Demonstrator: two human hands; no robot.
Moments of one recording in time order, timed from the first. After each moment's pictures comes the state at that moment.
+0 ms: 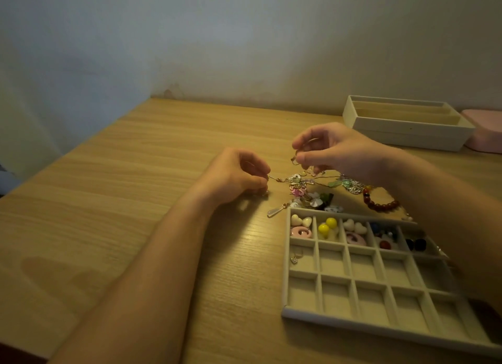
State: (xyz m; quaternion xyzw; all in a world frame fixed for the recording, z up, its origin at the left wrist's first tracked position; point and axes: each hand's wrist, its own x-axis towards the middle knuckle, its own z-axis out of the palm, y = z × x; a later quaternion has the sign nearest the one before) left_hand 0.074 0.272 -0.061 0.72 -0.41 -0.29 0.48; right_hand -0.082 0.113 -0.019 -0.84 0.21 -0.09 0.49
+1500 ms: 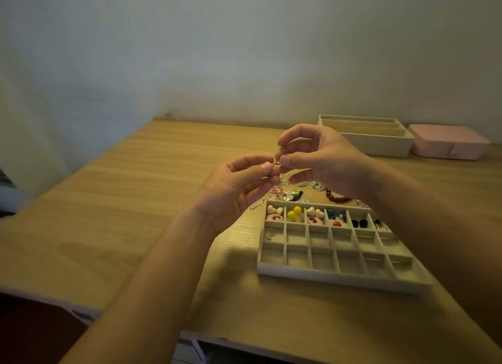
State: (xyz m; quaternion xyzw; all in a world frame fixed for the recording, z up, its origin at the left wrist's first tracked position) left_hand -0.020 0.328 -0.012 0.42 -0.26 -0.48 0.72; right_hand -0.145 0.179 0.020 -0.77 0.13 -0.20 0.60
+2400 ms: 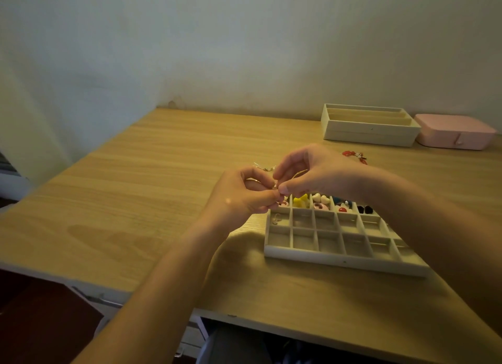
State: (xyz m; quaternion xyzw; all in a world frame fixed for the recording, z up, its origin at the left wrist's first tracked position) left_hand -0.033 0.344 -0.041 0.64 -0.36 -0.31 0.60; right_hand -0.146 0.198 0.002 -0.86 0.19 -0.04 0.47
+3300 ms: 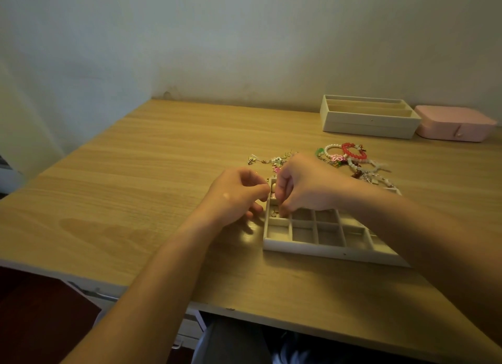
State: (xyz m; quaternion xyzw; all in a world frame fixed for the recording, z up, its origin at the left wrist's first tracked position) left_hand -0.014 0.333 -0.067 0.72 -0.37 -0.29 0.51; right_hand -0.136 0.220 -0.019 -0.94 0.25 0.01 0.24
